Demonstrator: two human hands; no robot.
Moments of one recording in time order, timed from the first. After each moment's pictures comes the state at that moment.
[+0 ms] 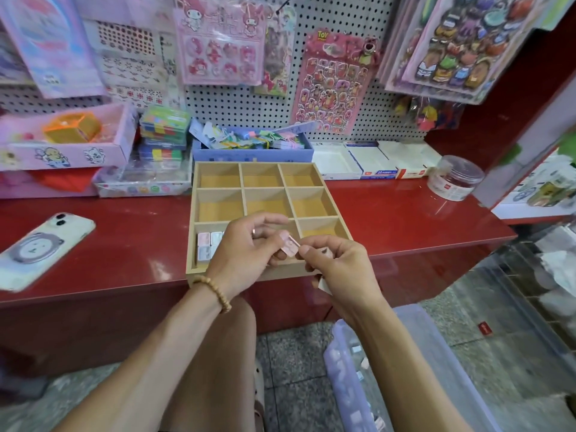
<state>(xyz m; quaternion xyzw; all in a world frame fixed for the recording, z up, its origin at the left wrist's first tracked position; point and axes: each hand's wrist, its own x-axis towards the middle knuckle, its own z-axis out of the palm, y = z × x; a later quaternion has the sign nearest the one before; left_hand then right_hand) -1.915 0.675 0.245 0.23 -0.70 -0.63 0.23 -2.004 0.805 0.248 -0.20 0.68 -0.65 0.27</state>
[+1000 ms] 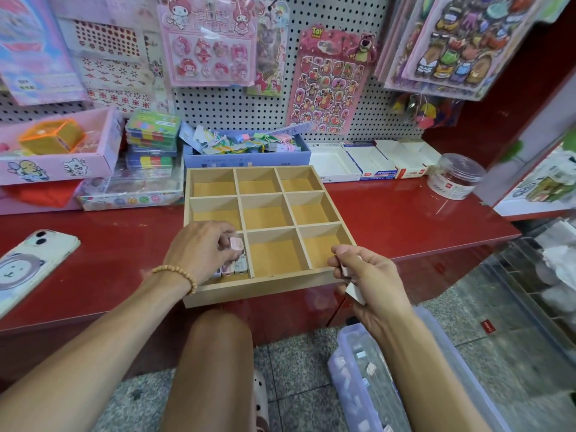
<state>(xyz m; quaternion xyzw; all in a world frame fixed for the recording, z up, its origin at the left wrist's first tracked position) -1.922 0.581 0.207 0.28 -0.93 -0.21 0.14 -2.034 0.811 0.232 -0.03 0.64 -0.71 0.29</state>
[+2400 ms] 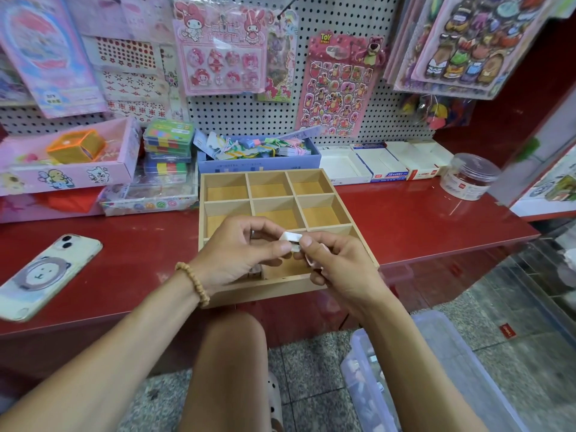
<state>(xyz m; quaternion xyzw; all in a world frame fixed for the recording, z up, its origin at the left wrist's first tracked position) -1.916 0.624 0.254 0.16 -0.69 -0.69 0.14 -2.020 0.770 0.239 -0.24 0.64 -0.66 0.32</state>
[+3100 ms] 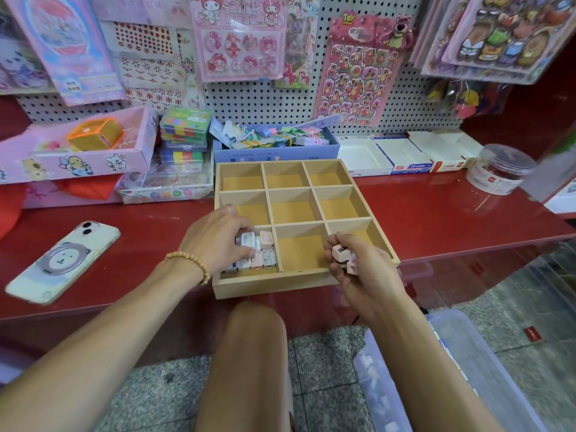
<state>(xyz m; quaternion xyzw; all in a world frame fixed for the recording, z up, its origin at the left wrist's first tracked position) -1.907 0.567 0.219 0.26 -0.96 -0.11 0.06 -2.018 0.766 0.233 0.02 0.56 -0.75 0.35</state>
